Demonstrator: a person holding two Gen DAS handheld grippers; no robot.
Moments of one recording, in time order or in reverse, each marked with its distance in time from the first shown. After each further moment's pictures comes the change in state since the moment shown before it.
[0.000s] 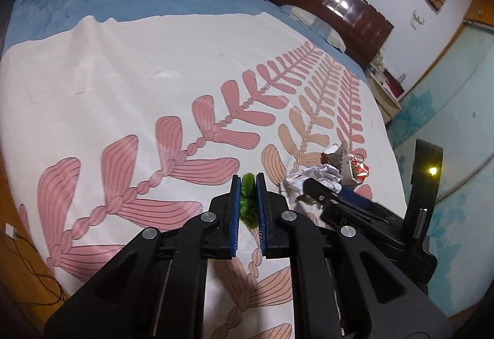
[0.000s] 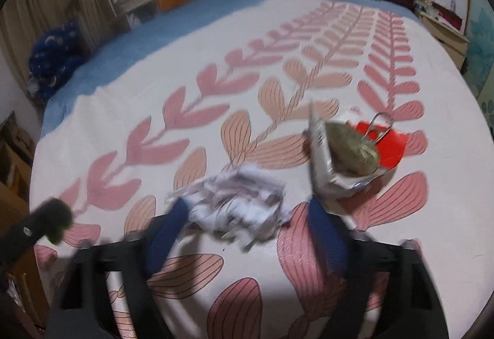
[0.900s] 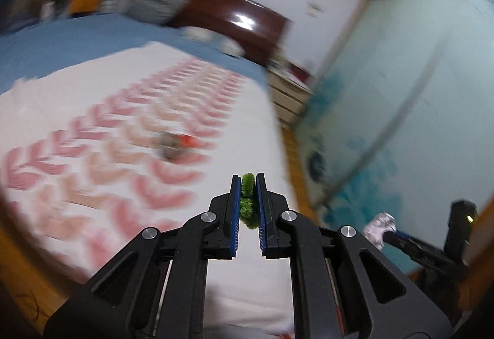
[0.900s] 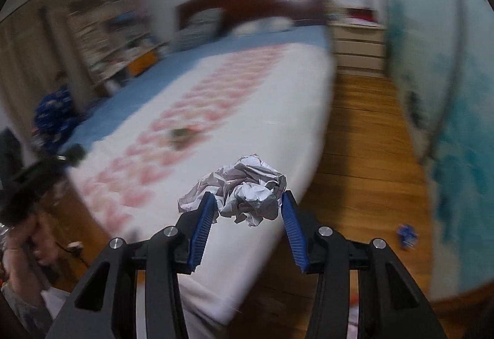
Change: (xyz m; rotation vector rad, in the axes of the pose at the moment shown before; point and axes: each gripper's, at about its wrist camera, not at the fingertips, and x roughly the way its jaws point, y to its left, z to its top) left arm -0.144 -0.220 -0.119 0.296 -0.073 -0.340; right arm -0.415 -0.269 -0.222 0.227 -0.194 -0.172
